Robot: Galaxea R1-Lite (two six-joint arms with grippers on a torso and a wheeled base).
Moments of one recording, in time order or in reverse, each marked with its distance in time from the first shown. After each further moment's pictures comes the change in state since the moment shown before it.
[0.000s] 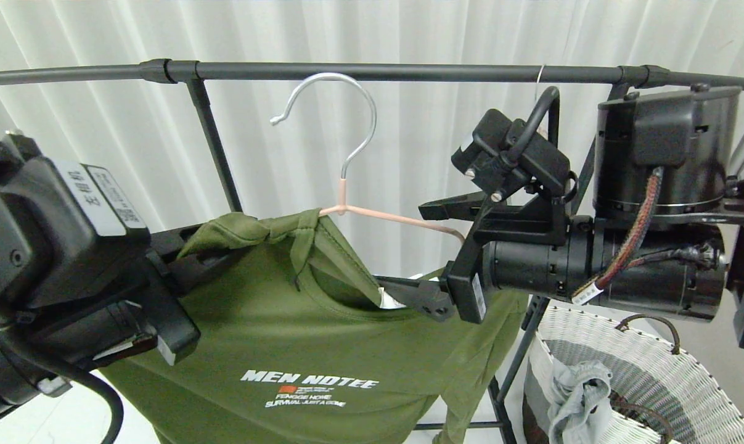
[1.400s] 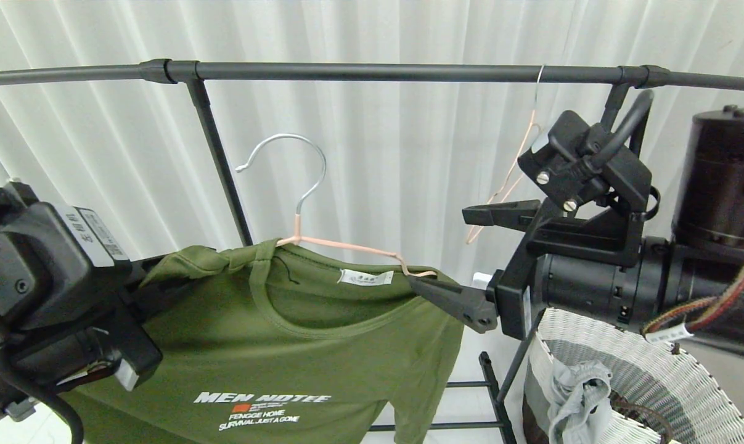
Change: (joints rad) left arm 0.110 -0.083 0.044 0.156 0.021 -0.001; right arm 0.011 -0.116 0.160 -0.094 -0.131 0.066
